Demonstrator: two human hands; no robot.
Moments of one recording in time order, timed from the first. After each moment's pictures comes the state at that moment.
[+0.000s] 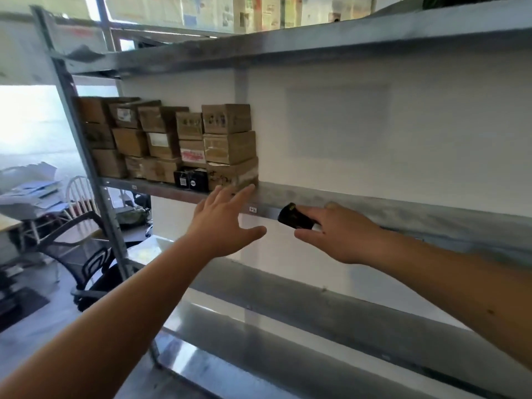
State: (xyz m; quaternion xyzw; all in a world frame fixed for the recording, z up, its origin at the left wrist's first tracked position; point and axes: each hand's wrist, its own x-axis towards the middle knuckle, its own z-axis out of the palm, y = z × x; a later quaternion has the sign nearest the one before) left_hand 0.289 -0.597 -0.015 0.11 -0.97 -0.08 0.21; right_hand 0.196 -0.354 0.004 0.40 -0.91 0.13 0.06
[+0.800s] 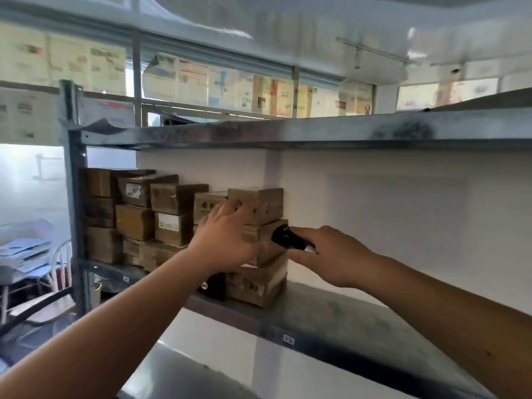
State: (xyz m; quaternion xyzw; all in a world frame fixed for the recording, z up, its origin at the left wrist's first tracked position) left_hand 0.144 -0.756 0.100 0.11 -0.95 -0.10 0.28; right_hand 0.035 -0.539 0.095 0.44 -0.87 0.18 0.12
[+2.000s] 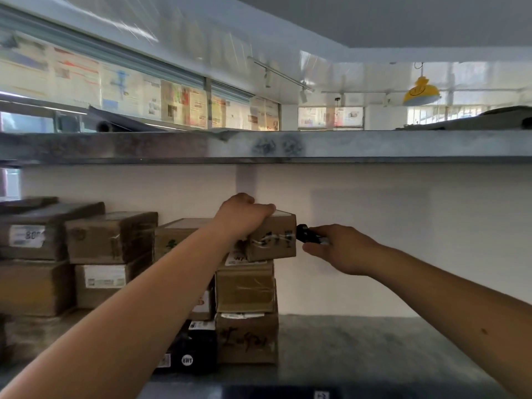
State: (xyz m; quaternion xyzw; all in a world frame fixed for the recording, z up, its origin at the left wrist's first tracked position) left_hand 0.015 -0.821 0.178 -0.01 -0.88 -0.44 0.19; right_hand -0.010 -0.591 0.132 0.17 -0.95 0.21 0.13
